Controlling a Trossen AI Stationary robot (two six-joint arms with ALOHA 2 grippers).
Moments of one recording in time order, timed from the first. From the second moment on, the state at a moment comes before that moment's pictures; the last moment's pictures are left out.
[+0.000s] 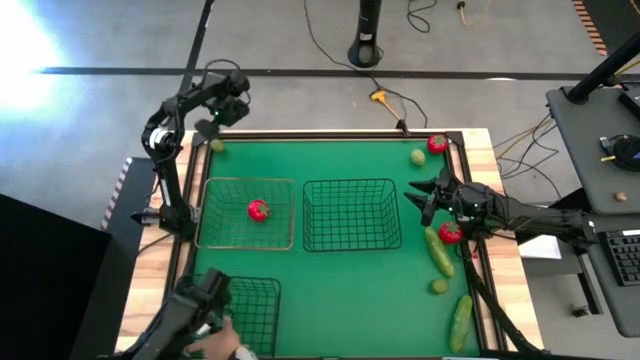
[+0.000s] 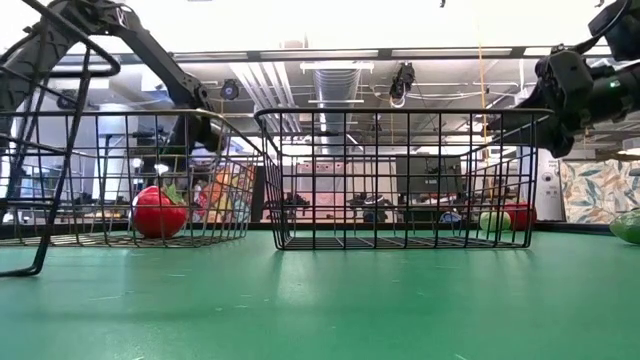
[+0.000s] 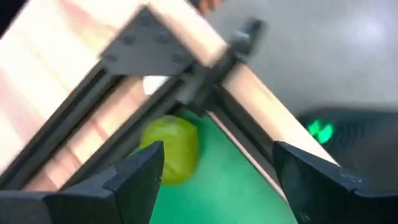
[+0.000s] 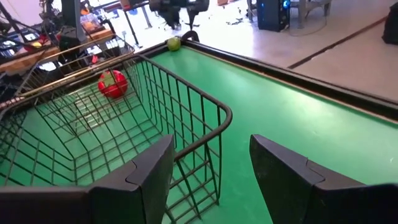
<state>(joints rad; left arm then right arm) 1.17 2.01 1.61 -1.20 -0.33 -1.19 -0.19 0.17 0.11 -0.19 0.24 0.31</state>
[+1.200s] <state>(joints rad) 1.13 2.19 1.83 -1.55 -0.23 -0.28 -0.19 0.17 0.13 -0.28 0.25 0.57</state>
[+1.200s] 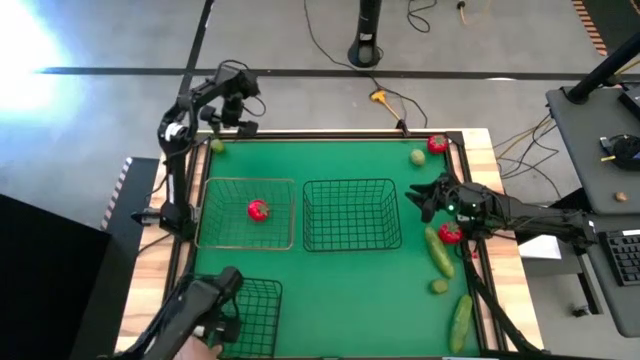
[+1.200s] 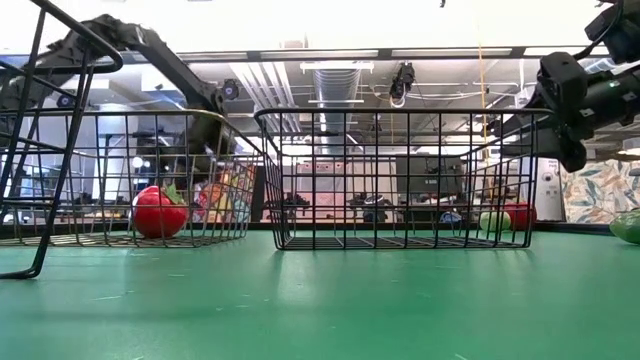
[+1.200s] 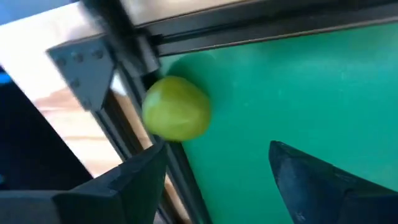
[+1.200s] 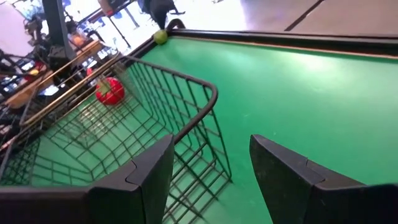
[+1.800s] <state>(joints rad) 1.14 2.29 1.86 -1.57 -0.38 -0.15 -0.19 0.17 0.13 -0.27 0.34 0.60</state>
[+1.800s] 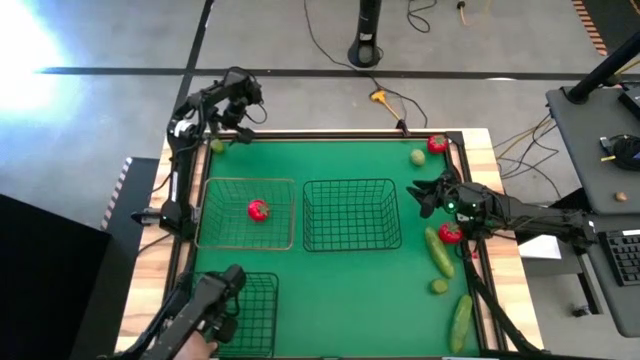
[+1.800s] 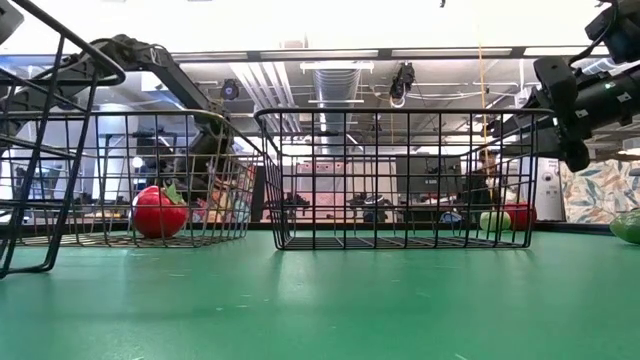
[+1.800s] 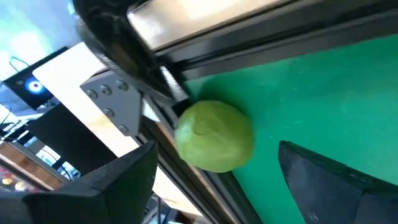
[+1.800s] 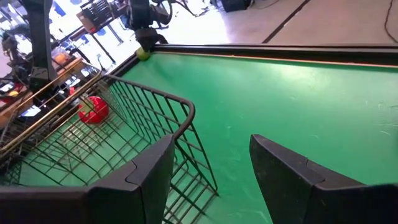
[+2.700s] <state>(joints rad) 1.13 2.29 1.80 -1.55 -0.45 -0.14 -0.19 0.17 0.13 -0.33 0.34 0.60</state>
